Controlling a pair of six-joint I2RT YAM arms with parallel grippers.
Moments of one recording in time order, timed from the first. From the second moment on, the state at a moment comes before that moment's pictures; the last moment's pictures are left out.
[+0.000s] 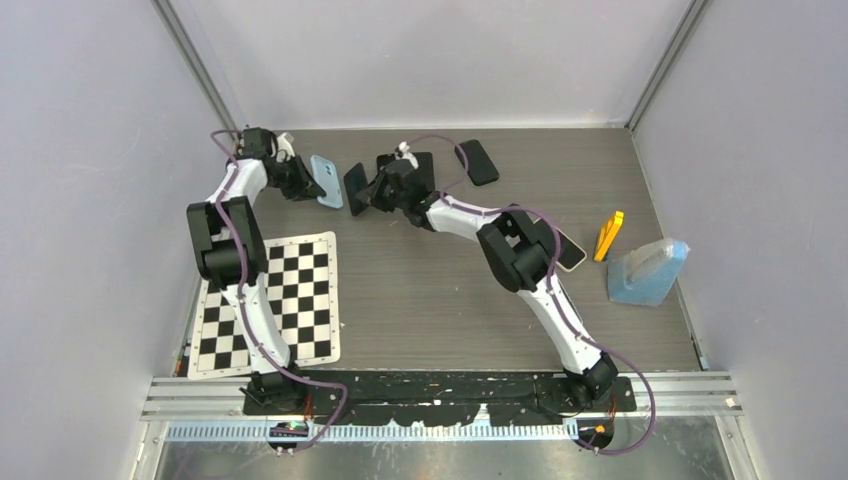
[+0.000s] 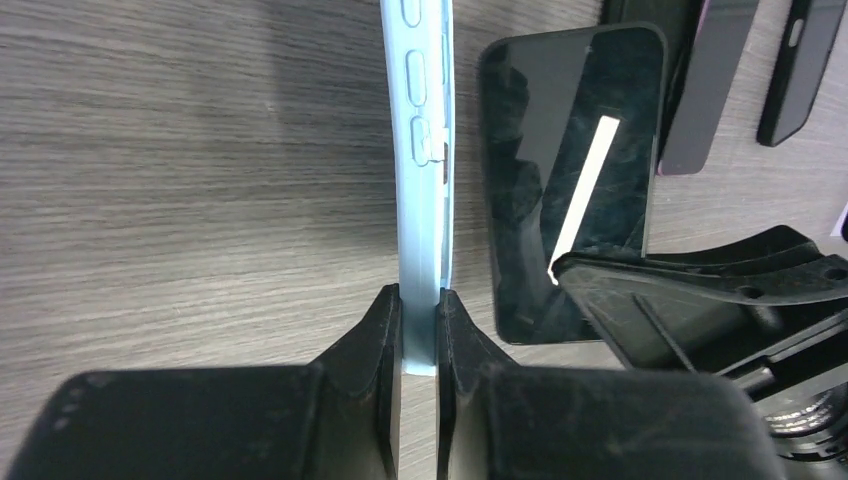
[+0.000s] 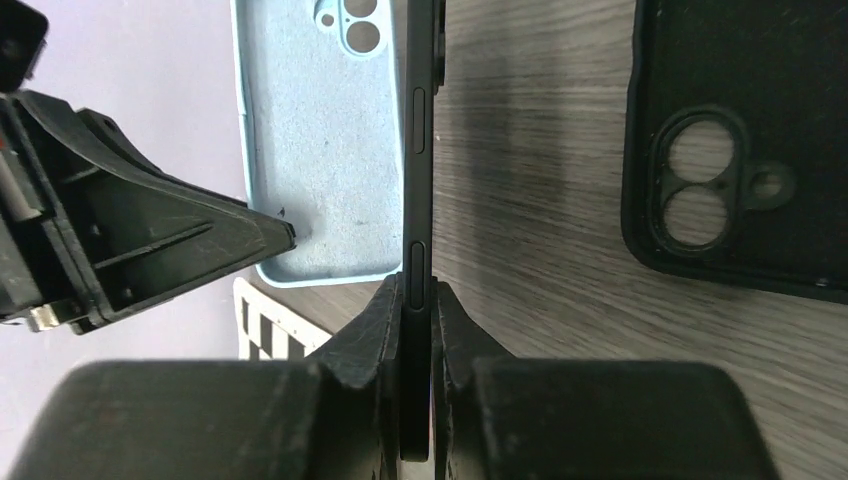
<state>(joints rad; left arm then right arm) 0.16 2.09 1.65 -0.58 0.53 -0.29 0.72 2.47 1.90 0.18 -0.07 1.00</state>
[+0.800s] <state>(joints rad) 0.16 2.22 1.84 -0.89 0.13 -0.25 0.73 2.72 2.22 0.16 -0.07 0.99</state>
